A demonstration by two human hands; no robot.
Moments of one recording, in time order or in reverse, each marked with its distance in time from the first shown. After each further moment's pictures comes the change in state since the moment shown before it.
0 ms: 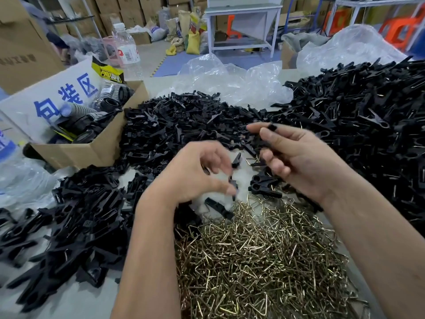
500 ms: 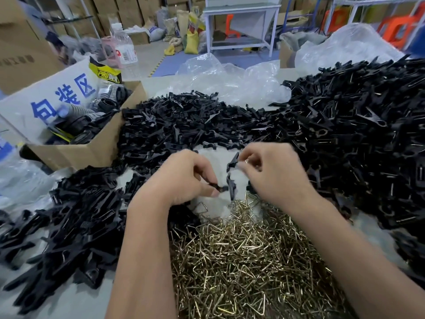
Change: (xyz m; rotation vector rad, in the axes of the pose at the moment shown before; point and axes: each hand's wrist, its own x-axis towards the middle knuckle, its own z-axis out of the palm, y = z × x) left_hand 0.000 -0.010 -0.005 0.263 0.001 -0.213; right_hand 0.000 0.031 0.029 -1.337 0.300 -0.407
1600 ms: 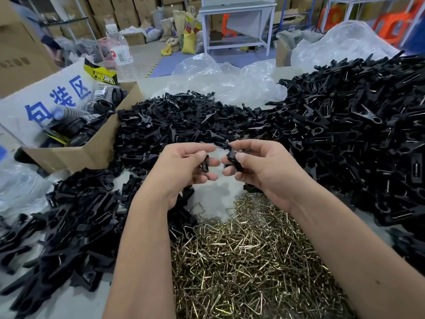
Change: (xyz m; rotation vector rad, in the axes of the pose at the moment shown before) left_hand 0.007 0.006 0.011 -0.783 0.127 -0.074; right_hand 0.003 -0.003 0.002 1.222 -0.202 0.486
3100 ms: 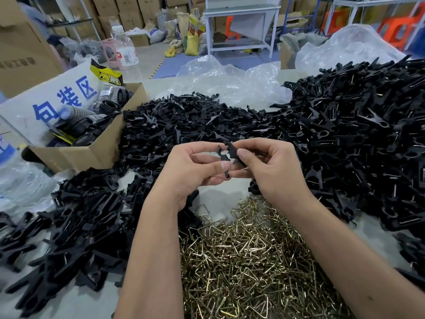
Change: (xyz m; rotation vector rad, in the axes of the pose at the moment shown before) left_hand -0.004 -0.001 0.004 -0.101 -0.065 0.083; right_hand 0.003 0.015 0.002 -0.245 0.080 -0.396
